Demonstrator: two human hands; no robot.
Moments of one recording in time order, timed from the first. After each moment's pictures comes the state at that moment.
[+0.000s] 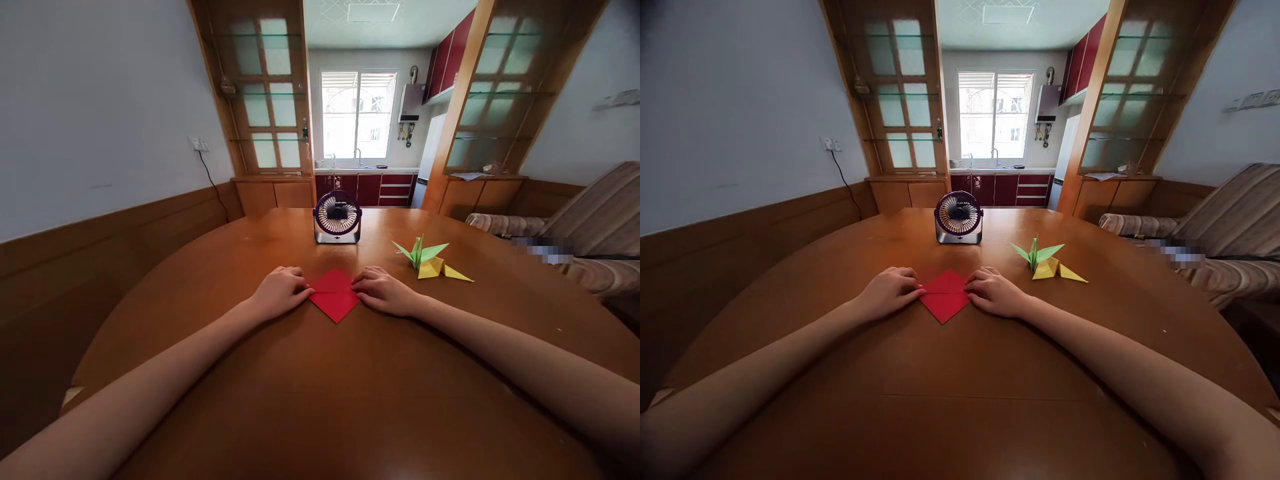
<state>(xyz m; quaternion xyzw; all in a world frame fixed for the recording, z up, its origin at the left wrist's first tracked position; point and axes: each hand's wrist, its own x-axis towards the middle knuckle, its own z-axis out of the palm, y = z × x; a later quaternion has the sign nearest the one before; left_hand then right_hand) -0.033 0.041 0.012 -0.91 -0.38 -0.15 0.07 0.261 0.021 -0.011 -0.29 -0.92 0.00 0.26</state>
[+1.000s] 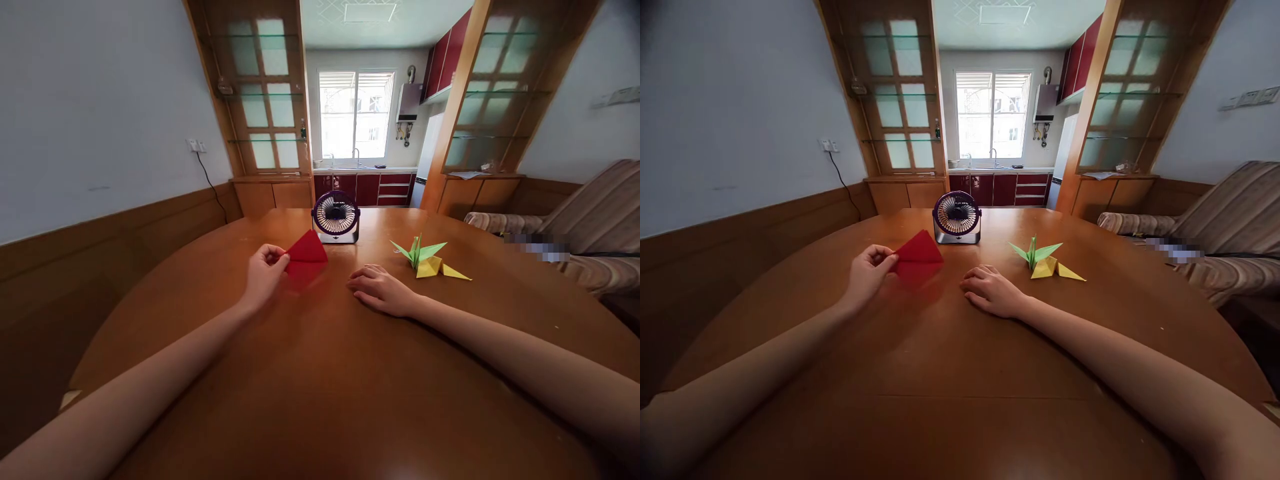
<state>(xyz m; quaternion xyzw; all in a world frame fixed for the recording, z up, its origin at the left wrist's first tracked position) -0.021 0.041 0.029 -0.60 -0.46 -0.61 -0.26 0.261 0.019 -0.010 -0.28 -0.92 -0.04 0.27</state>
